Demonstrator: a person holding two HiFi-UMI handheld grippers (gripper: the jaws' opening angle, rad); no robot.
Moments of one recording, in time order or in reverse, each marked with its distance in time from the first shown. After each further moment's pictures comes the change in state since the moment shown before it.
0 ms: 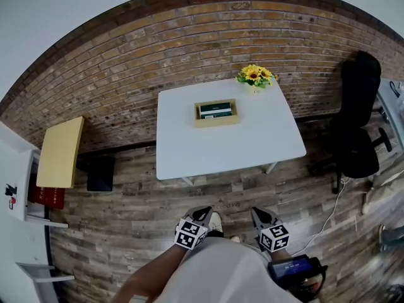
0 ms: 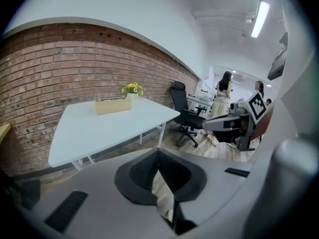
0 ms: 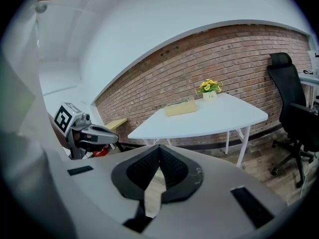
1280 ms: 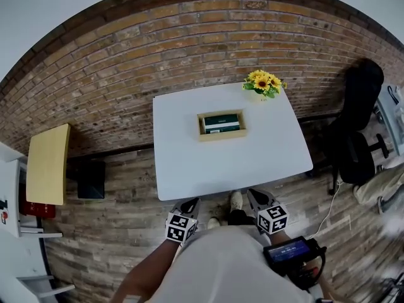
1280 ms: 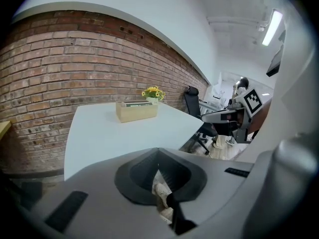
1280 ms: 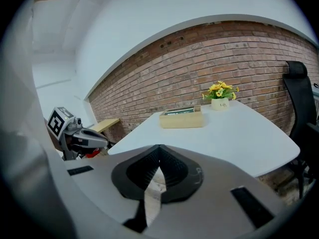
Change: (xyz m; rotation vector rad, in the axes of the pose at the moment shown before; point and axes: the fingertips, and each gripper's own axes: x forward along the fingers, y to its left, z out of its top) left arm 0.027 0.158 0.047 -0.070 -0.032 0.039; right arm 0.146 -0.026 0.102 -0.063 0.024 -0.035
